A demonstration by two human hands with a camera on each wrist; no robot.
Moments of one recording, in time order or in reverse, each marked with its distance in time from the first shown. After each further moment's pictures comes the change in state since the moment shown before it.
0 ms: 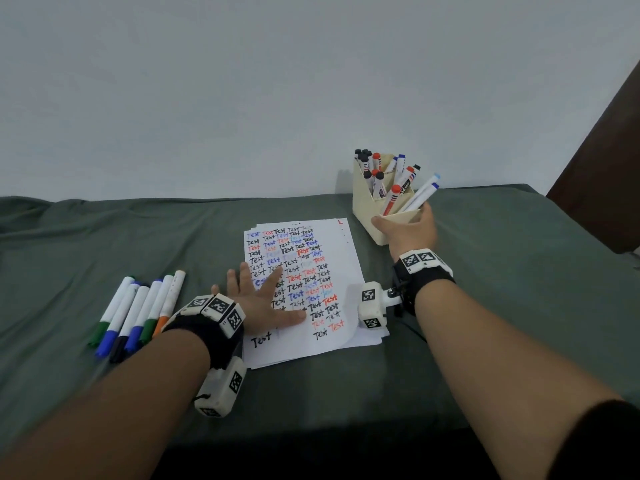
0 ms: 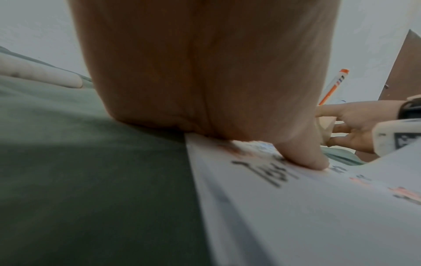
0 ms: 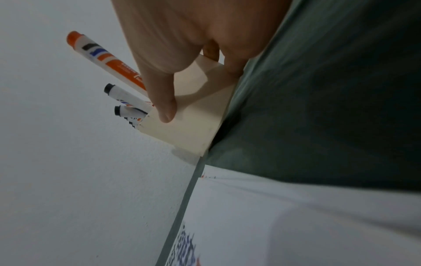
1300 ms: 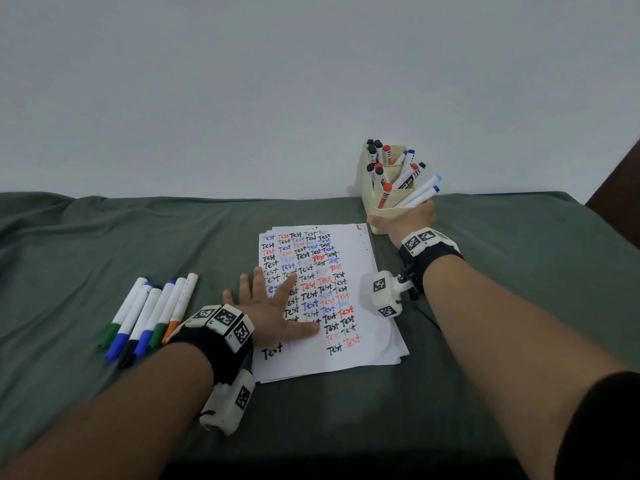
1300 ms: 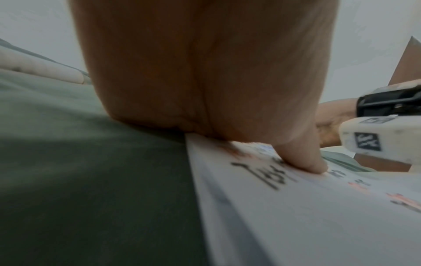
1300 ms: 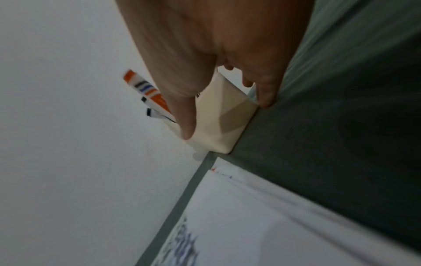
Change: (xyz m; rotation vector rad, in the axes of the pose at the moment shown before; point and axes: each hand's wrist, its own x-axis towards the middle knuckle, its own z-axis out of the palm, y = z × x) left_hand 0.015 -0.008 0.009 -0.005 0.026 0.003; right_hand 0.033 -0.020 0.057 -0.375 -0.111 0.150
